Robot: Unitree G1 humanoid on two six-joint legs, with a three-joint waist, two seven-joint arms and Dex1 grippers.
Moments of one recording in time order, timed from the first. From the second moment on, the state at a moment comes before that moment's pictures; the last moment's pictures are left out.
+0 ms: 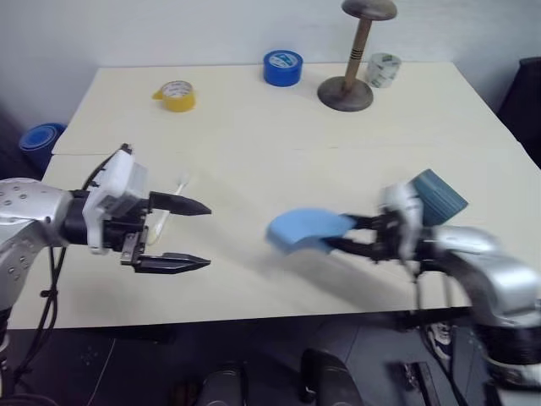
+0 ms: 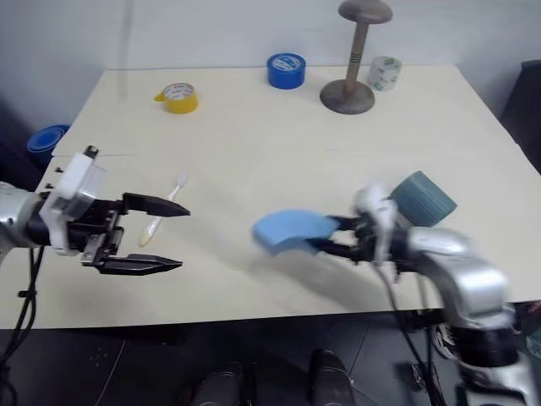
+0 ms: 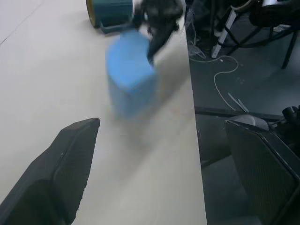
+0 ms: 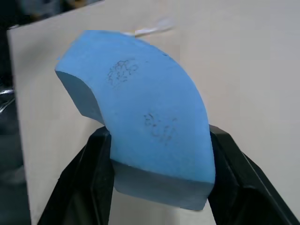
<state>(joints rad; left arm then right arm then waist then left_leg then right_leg) -0.45 1.04 0.17 -0.35 -0.78 0.70 -1.20 -0.23 -0.73 -0.33 -0.45 0.67 0.80 0.95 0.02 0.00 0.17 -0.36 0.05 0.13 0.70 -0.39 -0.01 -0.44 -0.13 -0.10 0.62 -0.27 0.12</state>
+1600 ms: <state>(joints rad) -0.66 0.83 -0.02 -0.23 -0.66 0.64 -1.25 -0.20 -0.80 -0.24 -0.41 0.54 1.00 0.34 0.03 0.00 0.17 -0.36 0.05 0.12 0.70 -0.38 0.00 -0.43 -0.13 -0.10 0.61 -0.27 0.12</state>
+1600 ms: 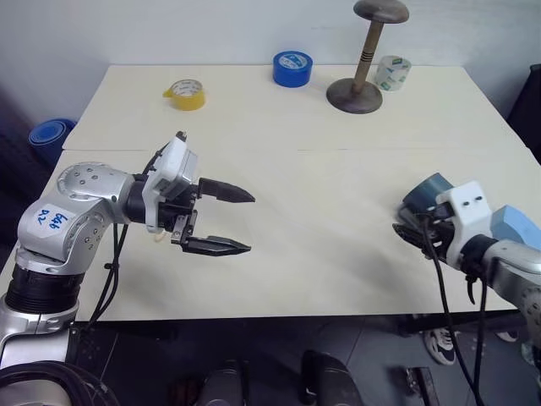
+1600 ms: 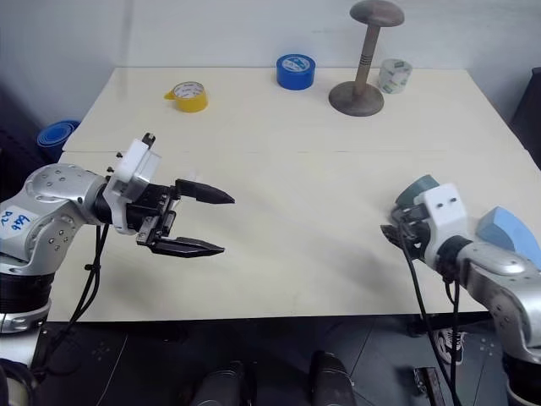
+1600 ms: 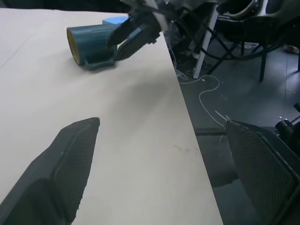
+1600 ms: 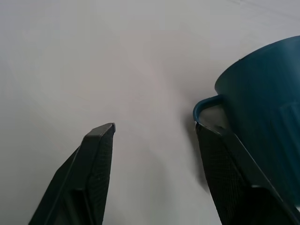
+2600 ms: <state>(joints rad) -0.65 0.84 0.00 -0.27 -0.66 0.64 -1.19 -0.45 -0.74 -0.05 0.02 0.26 0.77 0.49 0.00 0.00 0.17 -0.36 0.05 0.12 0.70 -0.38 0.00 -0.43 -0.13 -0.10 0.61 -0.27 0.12</state>
